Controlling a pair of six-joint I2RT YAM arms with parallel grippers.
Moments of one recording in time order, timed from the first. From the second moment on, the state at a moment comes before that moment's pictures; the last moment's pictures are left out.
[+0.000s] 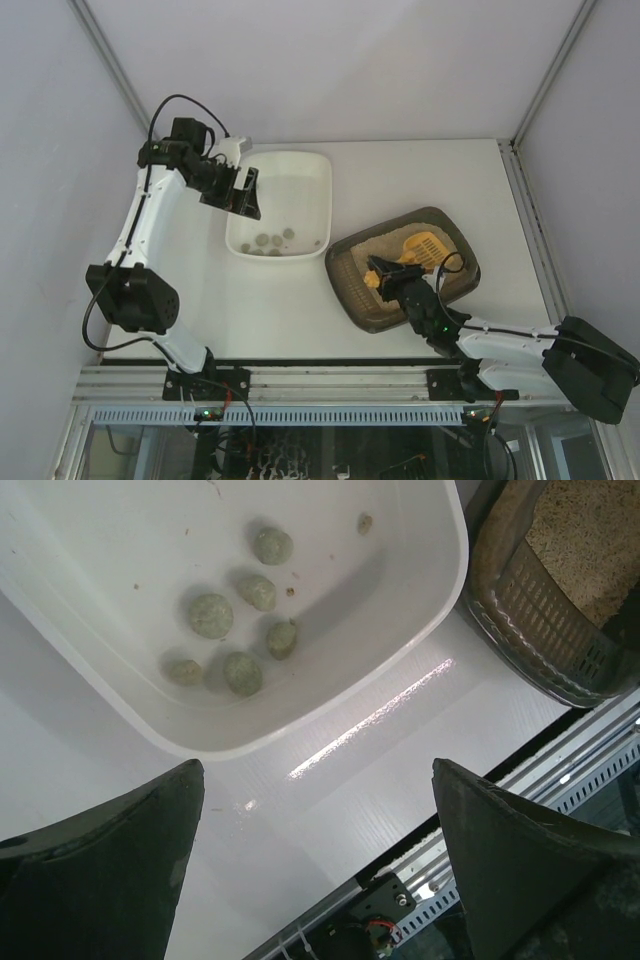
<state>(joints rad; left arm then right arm) -0.10 1.67 1.78 -1.24 0.47 0.26 0.90 1.08 0.19 0.59 0.57 1.88</state>
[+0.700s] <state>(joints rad) -0.10 1.66 1.75 -1.24 0.48 0.25 0.67 1.04 0.25 0.43 0.33 1.81</state>
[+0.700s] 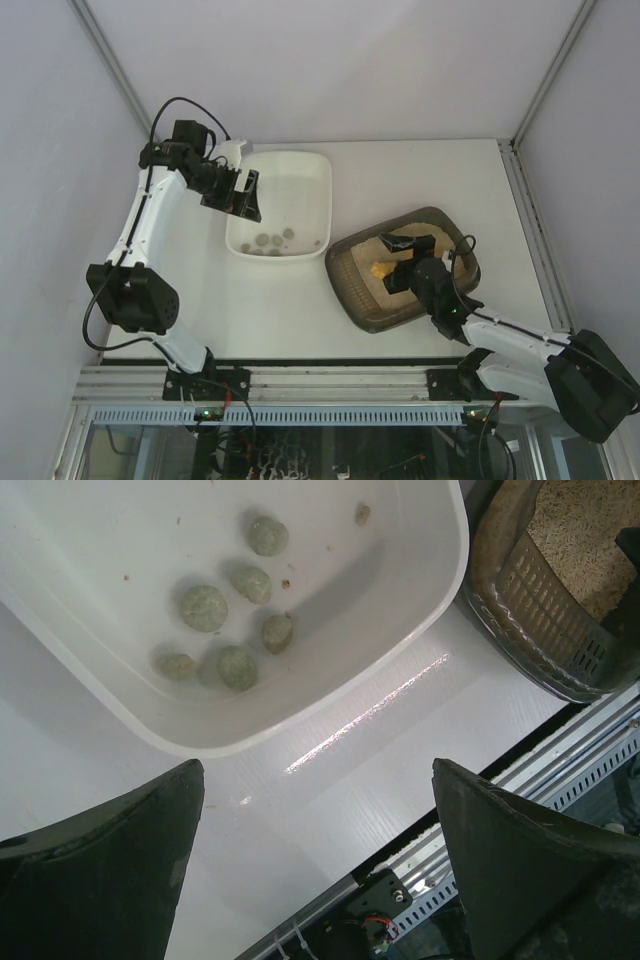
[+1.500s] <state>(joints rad) -0.10 1.66 1.75 -1.24 0.48 0.25 0.66 1.02 0.56 -0.13 -0.01 1.57</state>
